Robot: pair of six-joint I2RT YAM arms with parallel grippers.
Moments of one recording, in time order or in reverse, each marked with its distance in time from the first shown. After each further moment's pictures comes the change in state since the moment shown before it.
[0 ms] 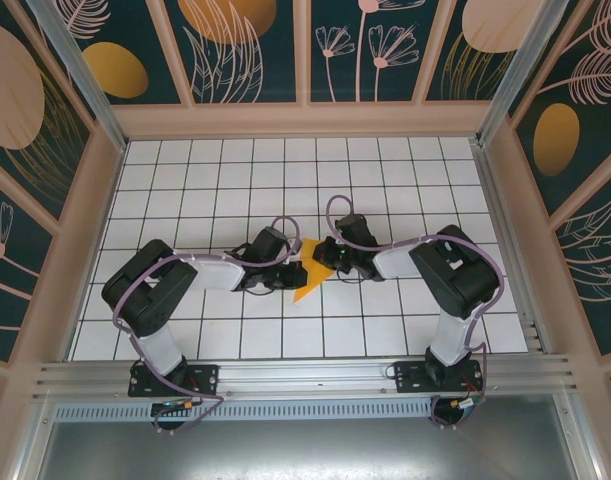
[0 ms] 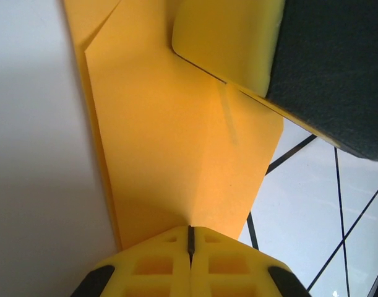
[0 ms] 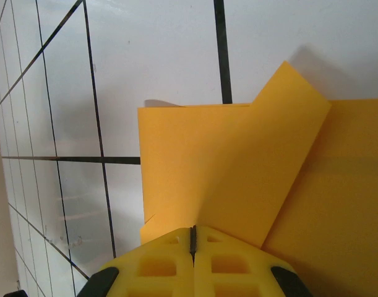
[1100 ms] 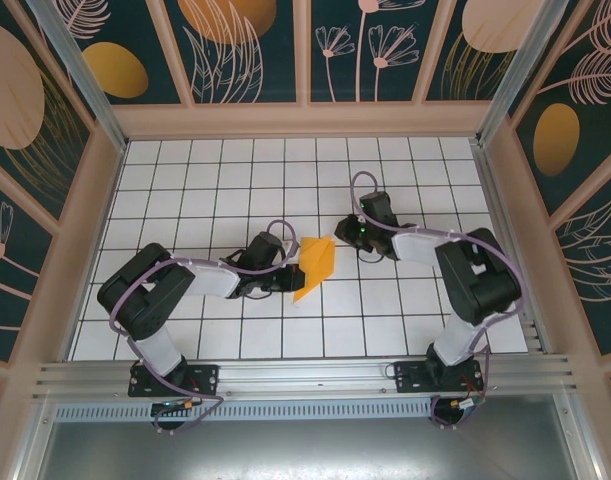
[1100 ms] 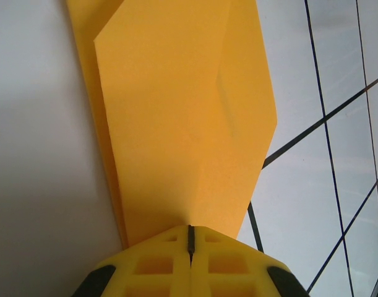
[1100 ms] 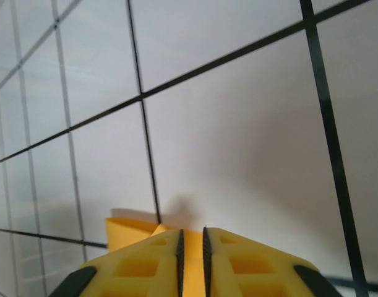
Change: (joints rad) left arm -0.001 -0.027 -0.073 0.106 -0.006 -0.004; right arm -0.172 -0.125 0.084 -0.243 0.084 -0.137
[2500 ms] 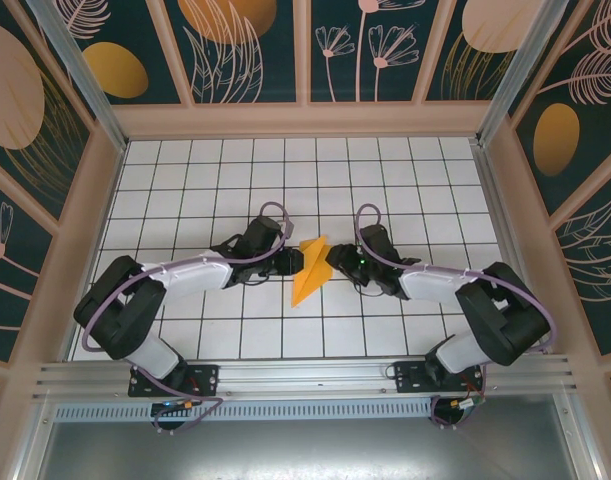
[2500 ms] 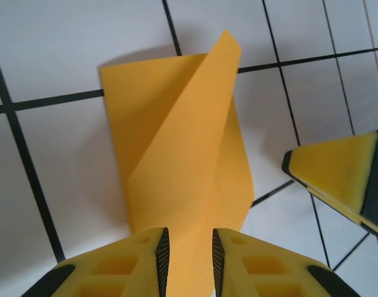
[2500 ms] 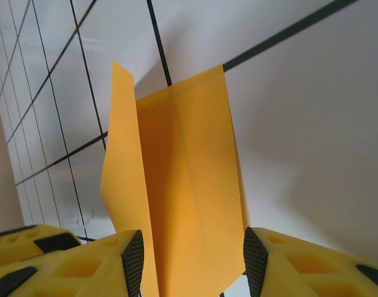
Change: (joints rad) left arm 0.013 -0.140 0.128 -0.255 -0.177 0.039; right arm 0.177 -0.220 -0.280 0.097 0.022 0.284
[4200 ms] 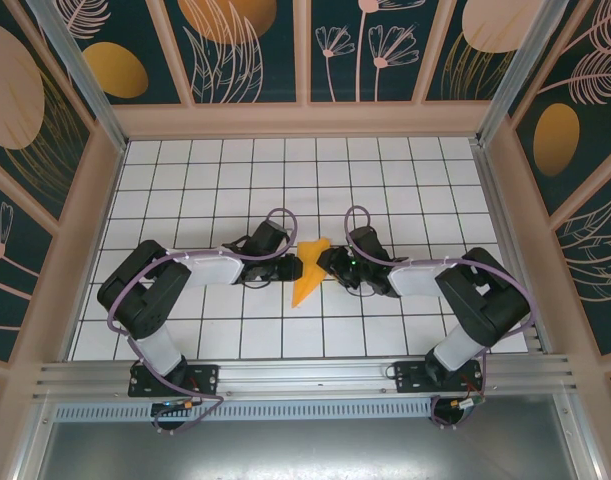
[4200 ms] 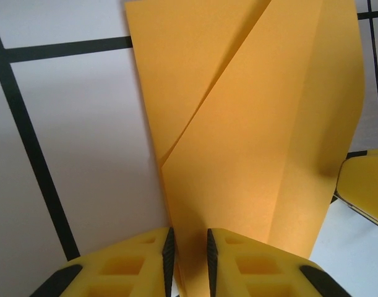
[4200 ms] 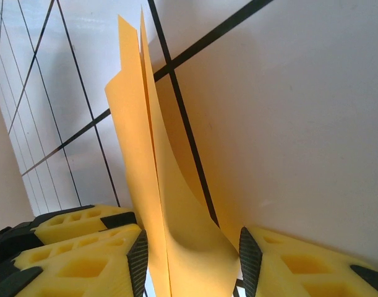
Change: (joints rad) left arm 0.010 0.142 0.018 -0.001 0.020 0.026; right arm 0.032 0.123 0.028 0.094 -0.048 0.066
